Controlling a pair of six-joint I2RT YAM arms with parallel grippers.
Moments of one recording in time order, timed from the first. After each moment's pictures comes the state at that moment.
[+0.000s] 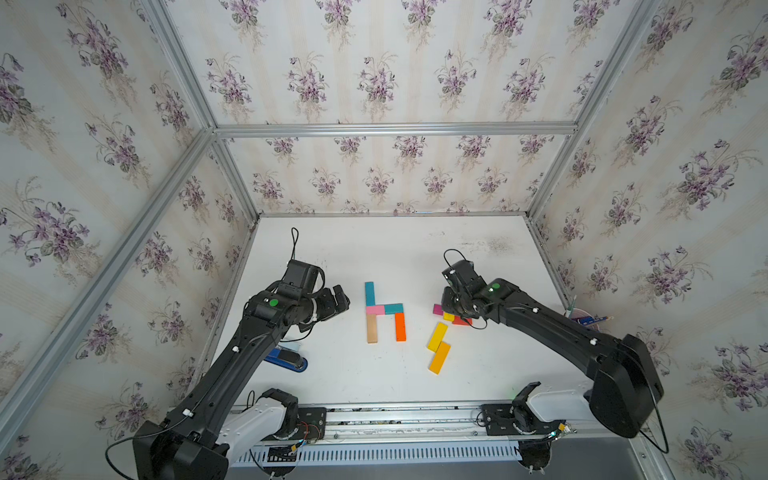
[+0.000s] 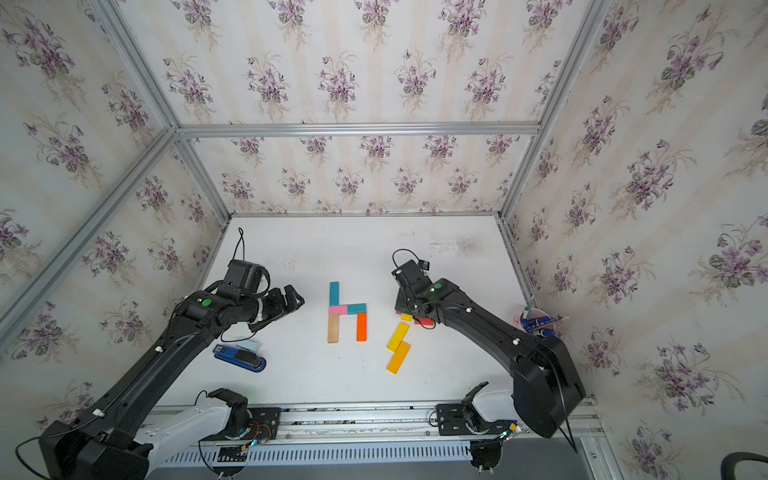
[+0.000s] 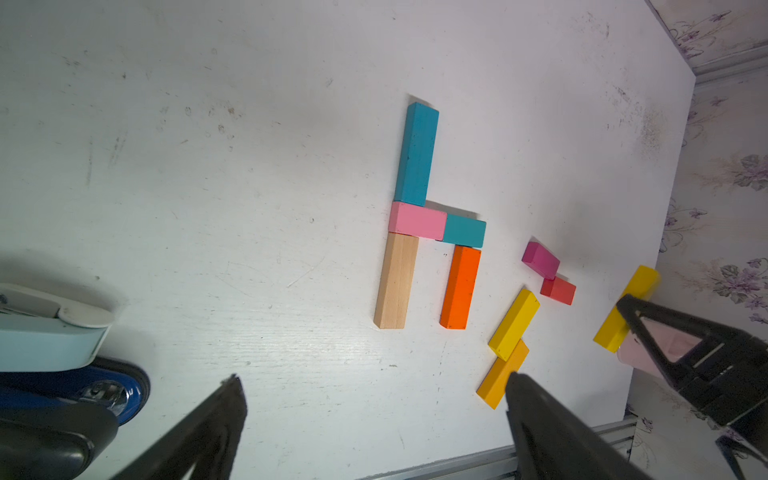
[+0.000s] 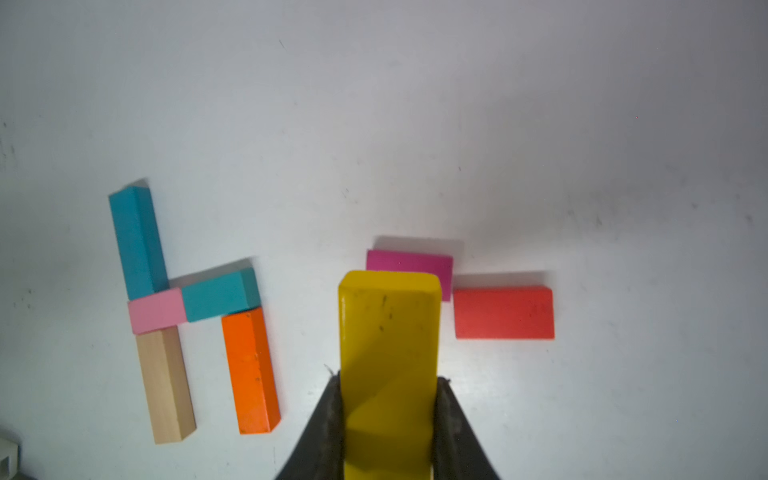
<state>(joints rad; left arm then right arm) -0.29 1.05 0.96 -0.93 0.16 -0.72 0.65 1.44 1.06 -0.71 0.19 0.77</state>
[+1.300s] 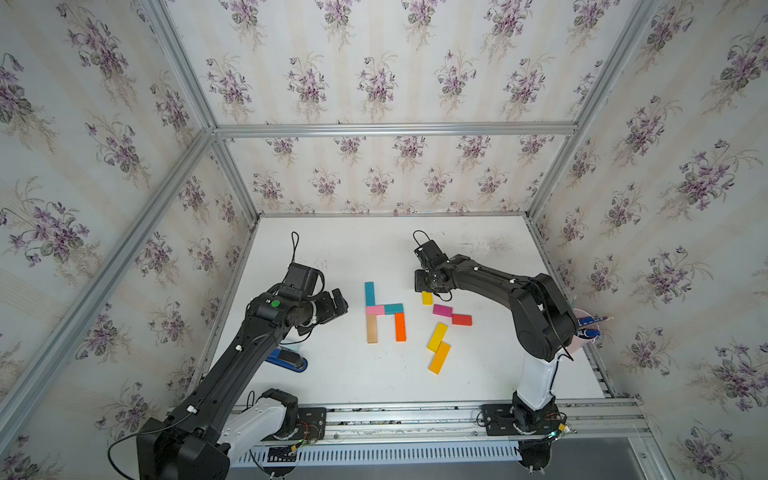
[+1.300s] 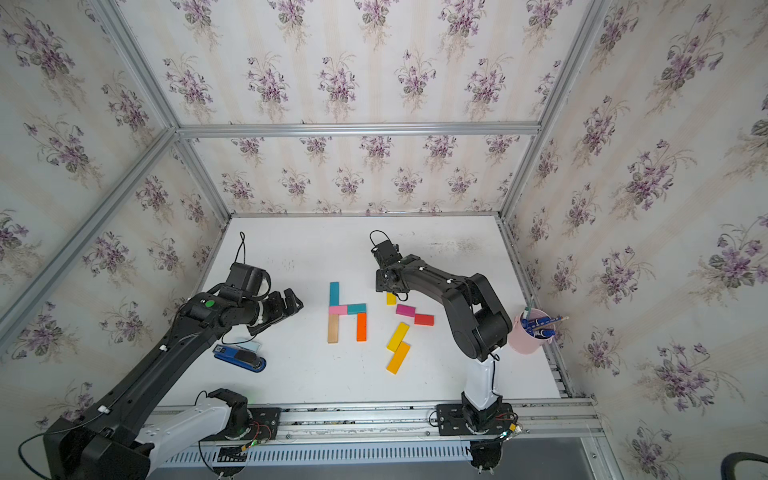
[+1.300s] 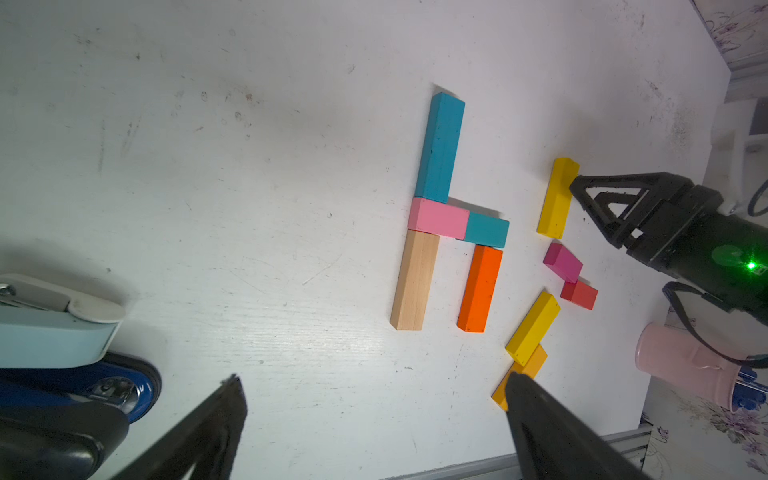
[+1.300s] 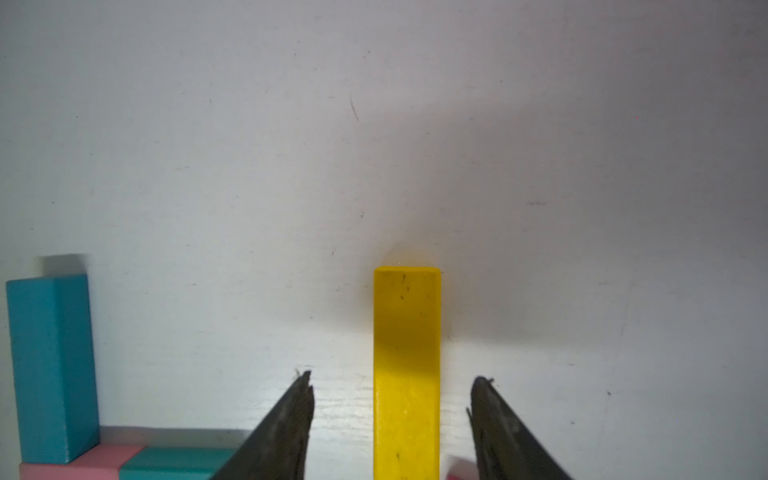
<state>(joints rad) -0.28 1.06 0.92 -0.92 0.16 -0.71 0.60 1.91 1.31 -0.55 0.14 0.55</state>
